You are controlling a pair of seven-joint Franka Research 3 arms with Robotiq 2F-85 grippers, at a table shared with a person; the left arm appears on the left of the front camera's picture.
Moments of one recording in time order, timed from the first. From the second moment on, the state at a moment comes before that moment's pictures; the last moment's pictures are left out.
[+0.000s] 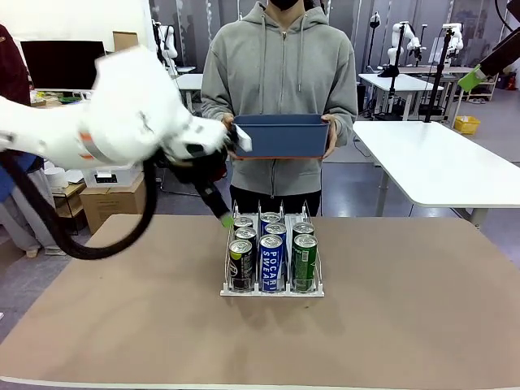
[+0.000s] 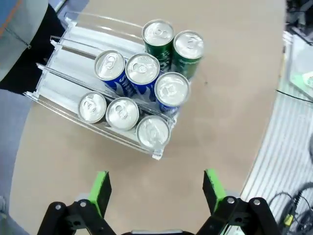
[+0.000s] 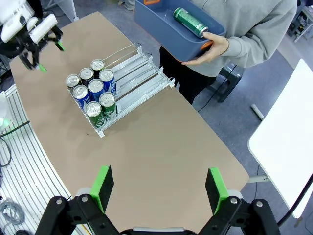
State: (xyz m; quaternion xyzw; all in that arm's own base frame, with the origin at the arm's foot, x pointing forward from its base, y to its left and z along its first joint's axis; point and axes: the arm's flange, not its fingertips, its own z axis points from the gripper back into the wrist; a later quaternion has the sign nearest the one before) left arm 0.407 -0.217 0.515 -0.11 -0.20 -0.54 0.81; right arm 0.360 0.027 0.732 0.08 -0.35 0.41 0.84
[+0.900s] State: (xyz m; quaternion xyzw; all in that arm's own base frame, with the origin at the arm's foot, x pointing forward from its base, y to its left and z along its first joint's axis) left arm 0.405 -0.078 0.700 -0.12 -0.31 -0.51 0.79; right arm 0.360 0.027 0.732 0.08 -0.35 0.41 0.84
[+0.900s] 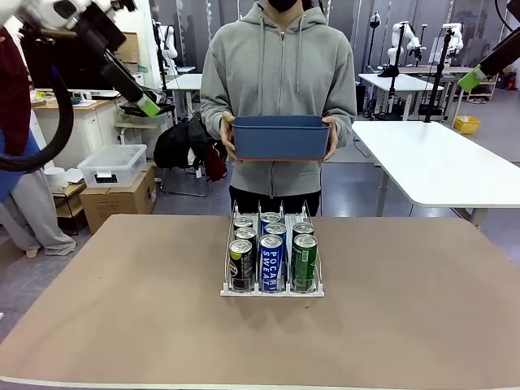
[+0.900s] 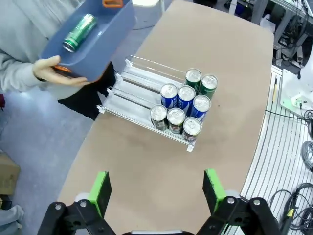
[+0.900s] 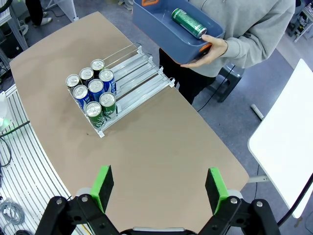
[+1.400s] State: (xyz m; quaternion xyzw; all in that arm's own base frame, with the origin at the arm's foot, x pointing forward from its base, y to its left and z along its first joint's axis) left arm 0.384 -0.068 0.720 -0.11 -0.34 -0.51 0.78; right arm 0.360 0.027 0.732 0.08 -0.35 0.41 0.84
